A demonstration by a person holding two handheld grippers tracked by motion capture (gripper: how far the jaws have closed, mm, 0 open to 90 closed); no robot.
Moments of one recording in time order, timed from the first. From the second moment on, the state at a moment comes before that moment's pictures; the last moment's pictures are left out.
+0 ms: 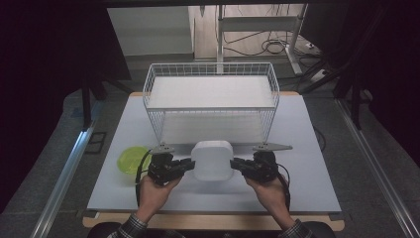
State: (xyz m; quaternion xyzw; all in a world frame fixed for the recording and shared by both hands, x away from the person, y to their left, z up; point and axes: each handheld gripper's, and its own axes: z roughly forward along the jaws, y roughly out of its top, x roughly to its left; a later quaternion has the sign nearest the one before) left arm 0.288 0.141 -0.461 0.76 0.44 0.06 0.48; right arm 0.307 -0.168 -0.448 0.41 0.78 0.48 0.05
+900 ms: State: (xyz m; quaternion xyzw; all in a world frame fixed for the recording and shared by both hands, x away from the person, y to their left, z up) left arm 0.314 0.151 -0.364 0.75 0.40 0.13 0.51; right arm 0.342 -0.163 -0.364 0.36 0.77 0.52 0.08
